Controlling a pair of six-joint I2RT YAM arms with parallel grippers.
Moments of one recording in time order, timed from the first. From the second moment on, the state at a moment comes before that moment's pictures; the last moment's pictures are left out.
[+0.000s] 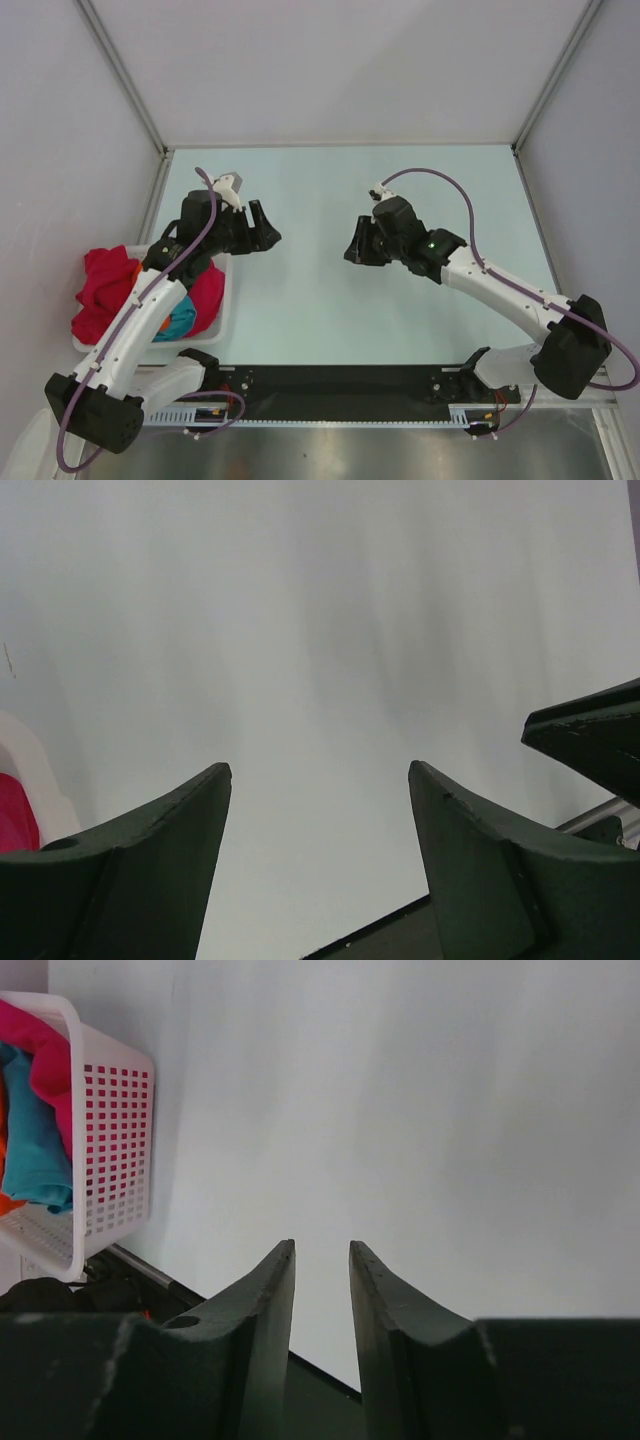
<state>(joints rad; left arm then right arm) -0.35 1.02 1.01 -0.61 0.17 -0.44 0.75 1.31 1.07 -0.44 -0.03 0.70</state>
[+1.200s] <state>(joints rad) -0.34 1.01 1.11 -1.07 -0.63 -0.66 0.84 1.70 1.33 -0.26 -0.30 0.67</state>
